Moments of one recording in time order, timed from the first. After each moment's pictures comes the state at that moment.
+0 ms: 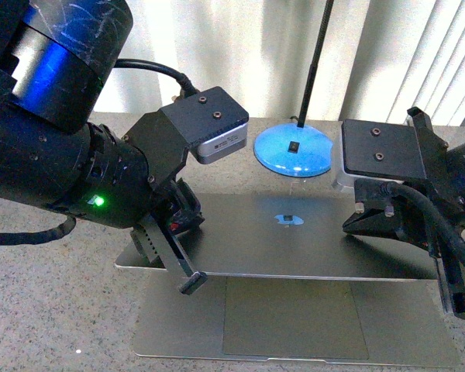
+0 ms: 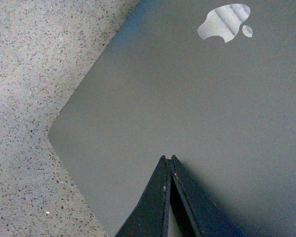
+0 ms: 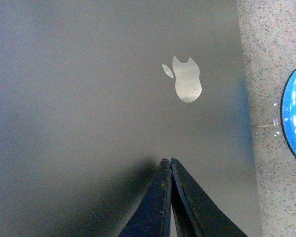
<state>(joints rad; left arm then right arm) -0.41 1.82 0.90 0.07 0.21 0.57 0.18 1.81 0.90 -0.15 -0.47 -1.23</state>
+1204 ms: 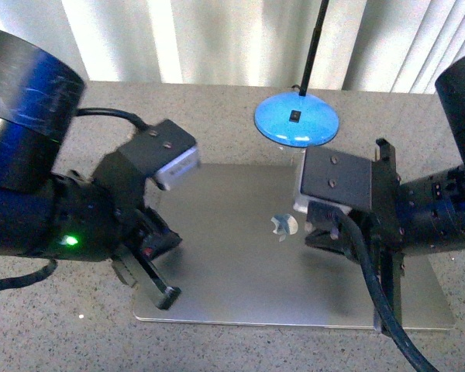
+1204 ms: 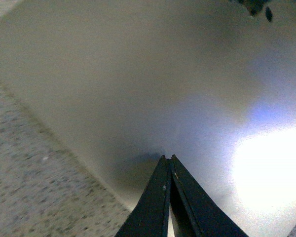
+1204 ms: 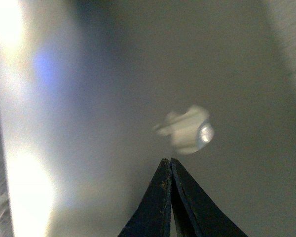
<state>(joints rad) -0.28 1.87 0.72 0.34 0.30 0.36 0.26 1.90 0.77 0.24 -0.50 -0.96</state>
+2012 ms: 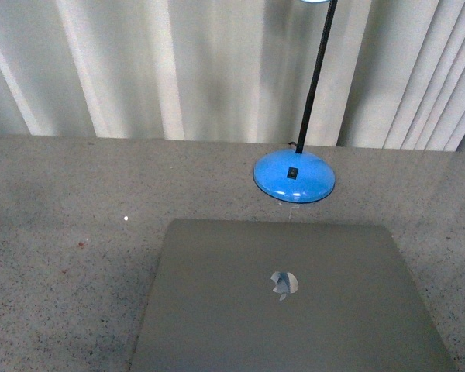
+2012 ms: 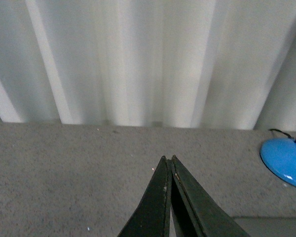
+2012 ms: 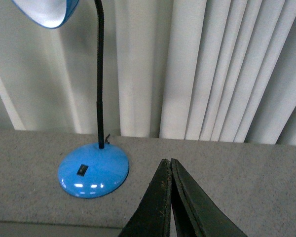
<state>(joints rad) -0.10 1.49 0.31 1.17 -0.09 -0.01 0.18 1.51 0.32 1.17 0.17 -0.02</state>
